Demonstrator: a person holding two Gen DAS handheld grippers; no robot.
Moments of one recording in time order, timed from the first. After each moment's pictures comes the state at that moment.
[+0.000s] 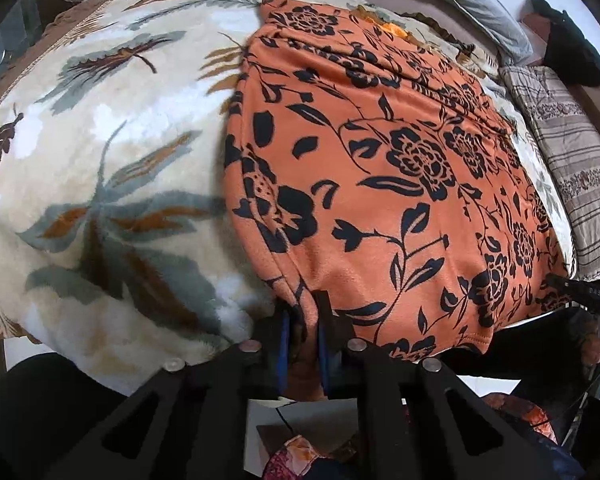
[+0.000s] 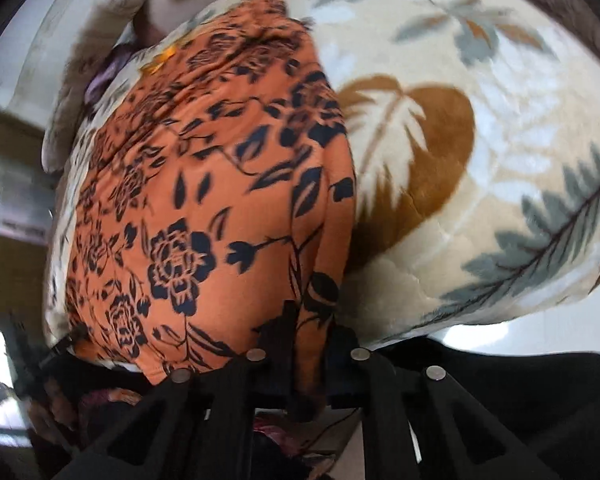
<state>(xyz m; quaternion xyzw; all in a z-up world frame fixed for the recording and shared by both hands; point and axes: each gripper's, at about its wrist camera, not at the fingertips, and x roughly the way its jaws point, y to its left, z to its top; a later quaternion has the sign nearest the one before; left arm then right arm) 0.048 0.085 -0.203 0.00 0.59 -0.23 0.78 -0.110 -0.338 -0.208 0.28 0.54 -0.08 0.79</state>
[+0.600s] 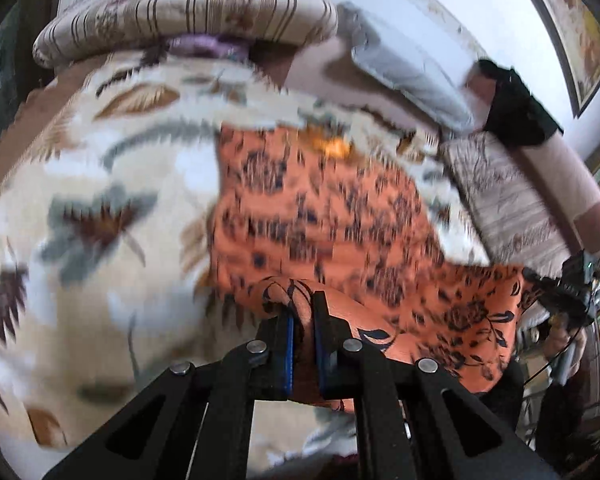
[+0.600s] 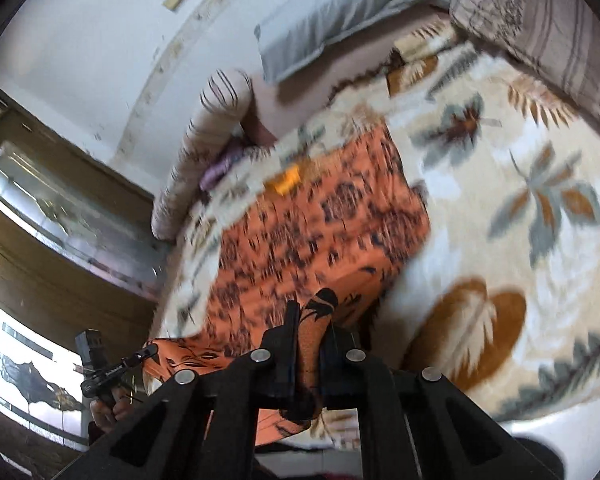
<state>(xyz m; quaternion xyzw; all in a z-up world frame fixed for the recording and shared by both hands) 0.136 0.104 -0.078 -0.07 0.49 -0.32 0.81 -0.066 -0.398 -0.080 0.38 0.35 0.03 0.86</state>
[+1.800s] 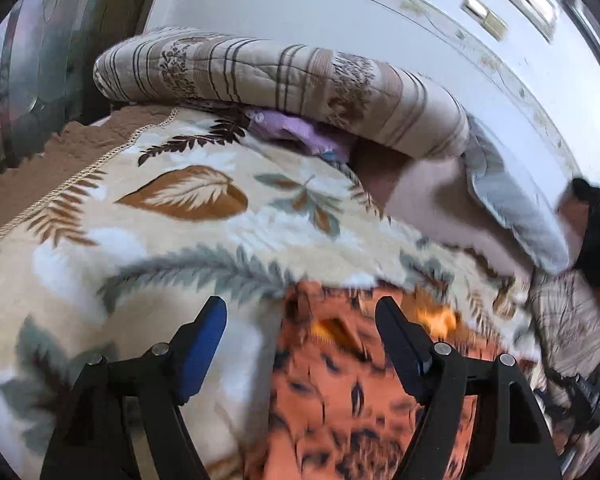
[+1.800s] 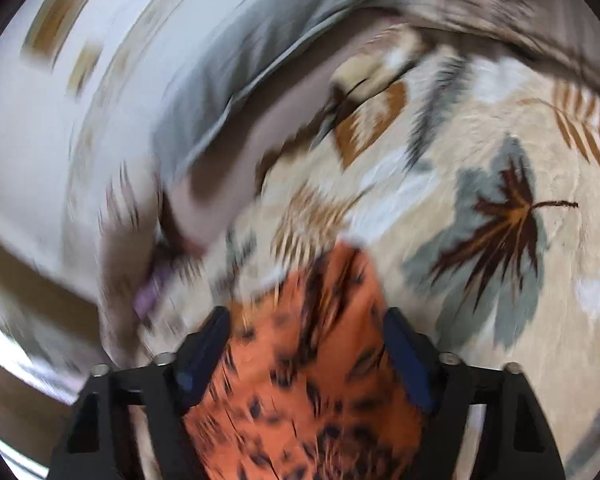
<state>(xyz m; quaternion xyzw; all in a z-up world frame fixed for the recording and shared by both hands) 0.288 0.051 -0.131 -0.15 0.38 -0.14 0.90 0.135 -0.462 -0.155 0.39 0.32 -0.09 0.86</state>
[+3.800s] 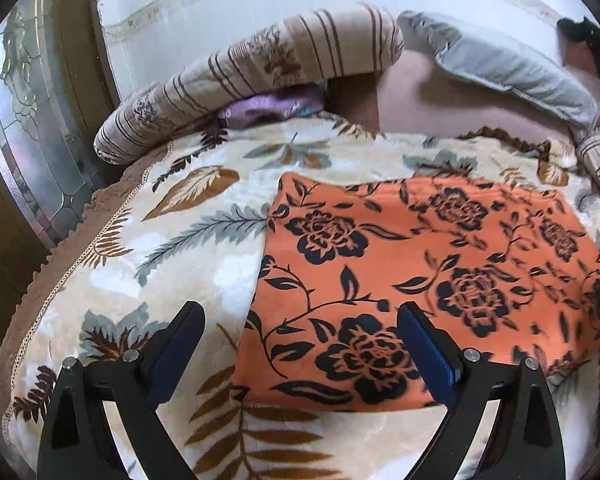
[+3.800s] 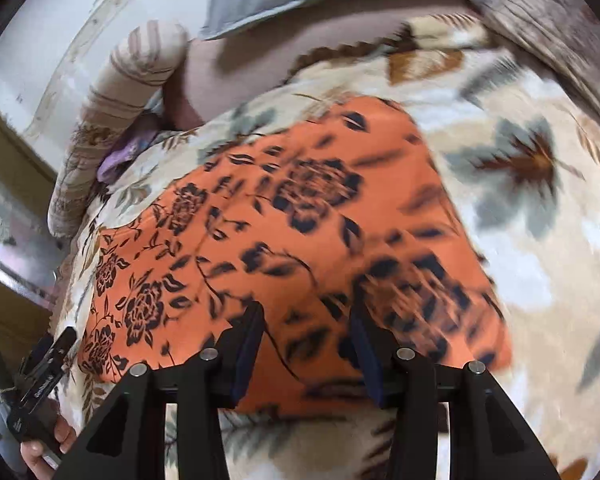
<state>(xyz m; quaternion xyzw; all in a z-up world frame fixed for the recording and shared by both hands) 0.205 -0.038 -0.144 0.09 0.37 -0.07 0.92 0.116 -0.385 -0.187 0.28 0.42 -0.11 0.86</state>
